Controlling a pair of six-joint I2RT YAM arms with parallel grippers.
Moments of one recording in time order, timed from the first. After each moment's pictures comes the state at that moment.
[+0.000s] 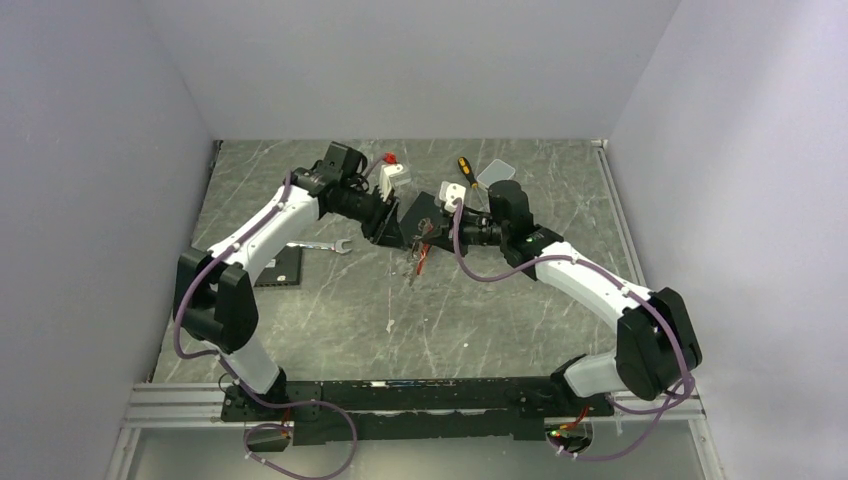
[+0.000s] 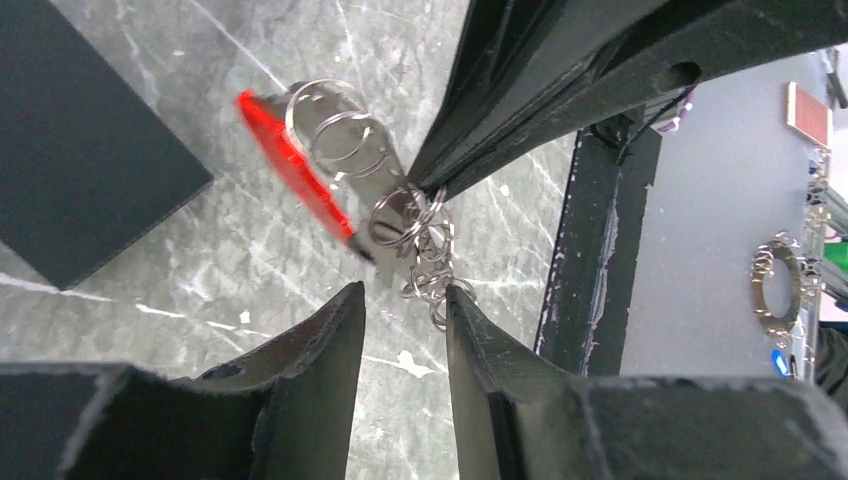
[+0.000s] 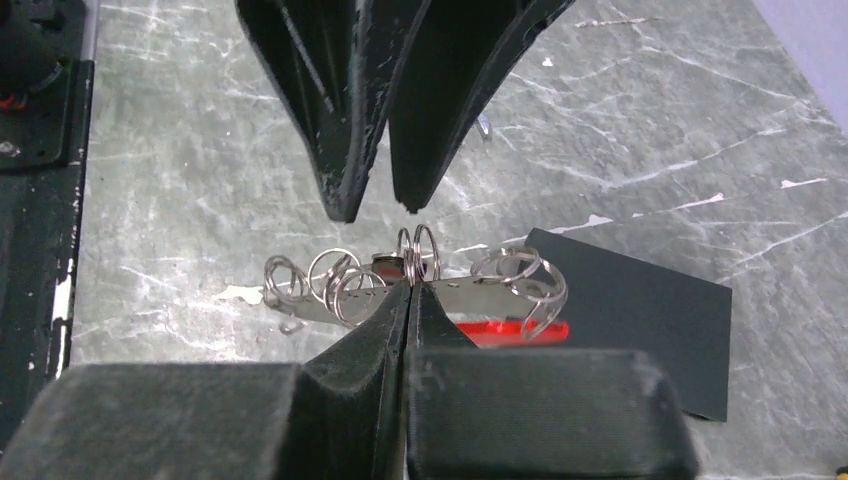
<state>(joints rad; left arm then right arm) -0.43 1.67 1.44 -0.75 0.90 0.31 0.54 1.37 0.91 0.06 -0.76 -0.37</state>
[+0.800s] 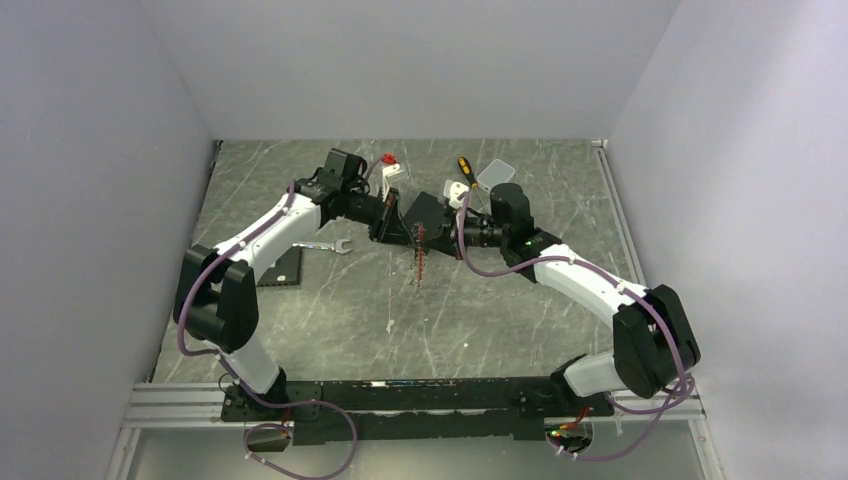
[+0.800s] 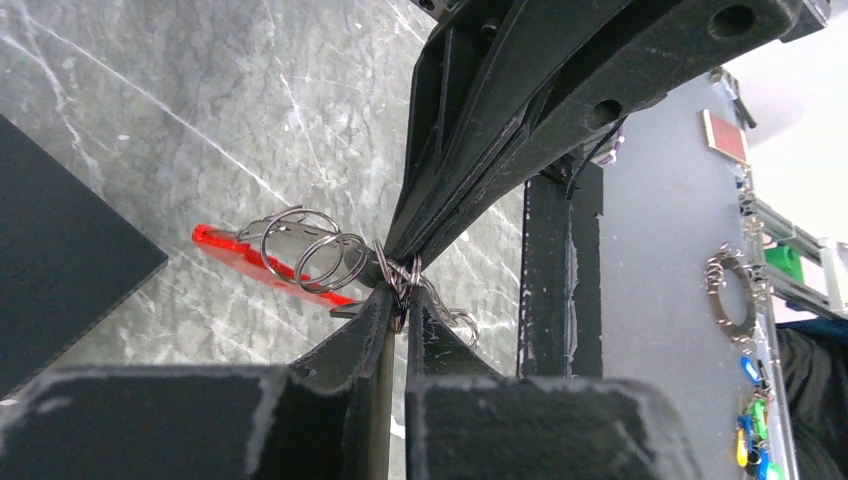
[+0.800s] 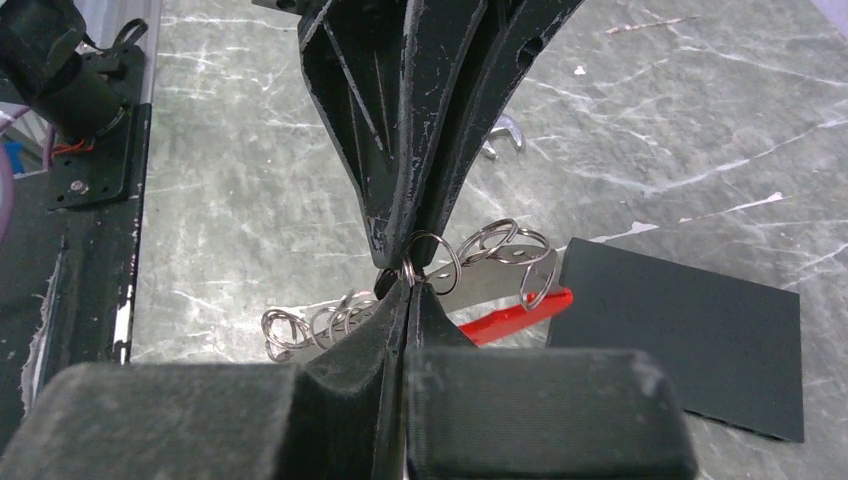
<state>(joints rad) -0.42 1.67 1.33 -0.51 1.08 0.22 0.52 1.39 0.87 0.18 -0.83 -0.22</state>
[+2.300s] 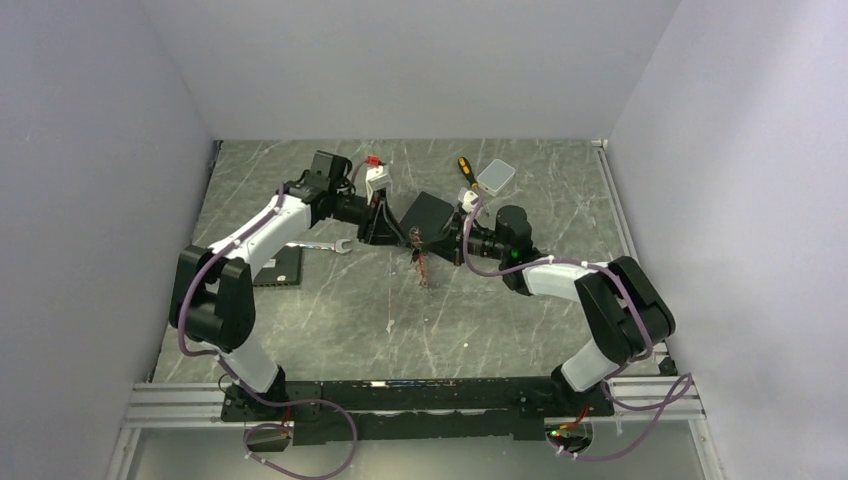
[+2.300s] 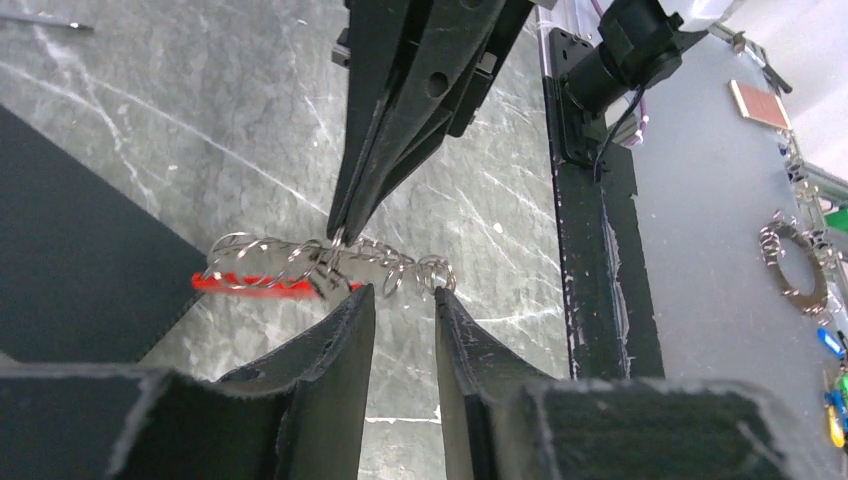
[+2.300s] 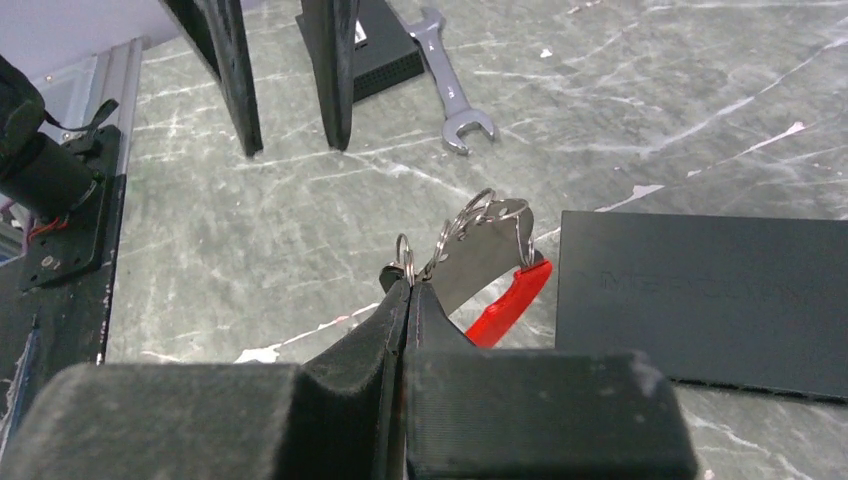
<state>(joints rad) -0.34 1.65 1.27 -0.48 1.19 0.38 0.47 1.56 0.64 0.76 -0.81 0.08</state>
